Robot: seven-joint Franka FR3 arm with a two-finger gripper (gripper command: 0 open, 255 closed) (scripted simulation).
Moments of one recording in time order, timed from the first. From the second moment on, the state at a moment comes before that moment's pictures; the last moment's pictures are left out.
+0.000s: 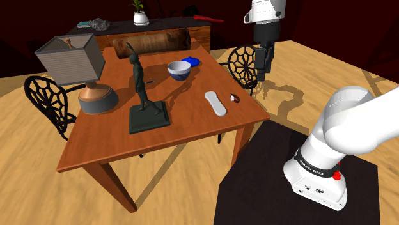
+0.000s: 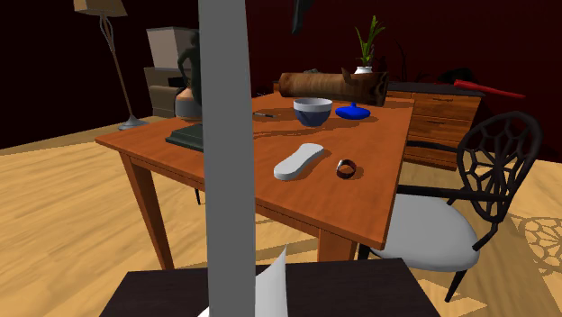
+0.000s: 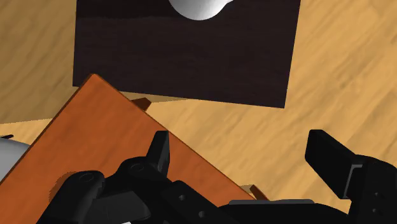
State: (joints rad) arm 0.02 -0.75 -0.06 -2.44 0.05 1.45 -0.14
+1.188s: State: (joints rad) arm -0.07 -0.31 -0.01 -2.50 0.04 2.10 0.14
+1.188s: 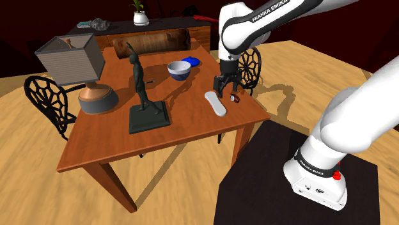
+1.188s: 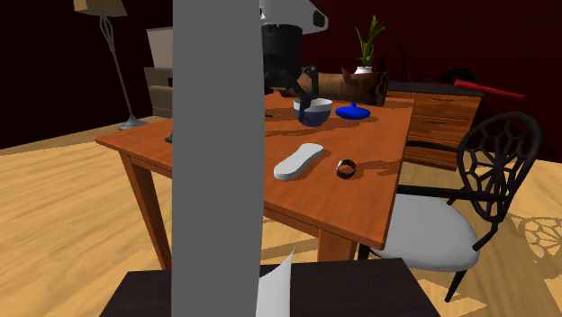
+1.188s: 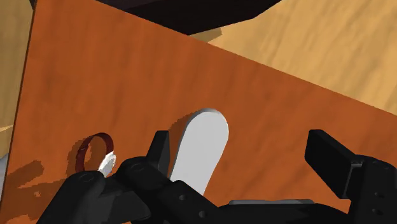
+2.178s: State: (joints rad) arm -0.13 0.12 -0.04 -2.35 -0.02 2.47 0.36
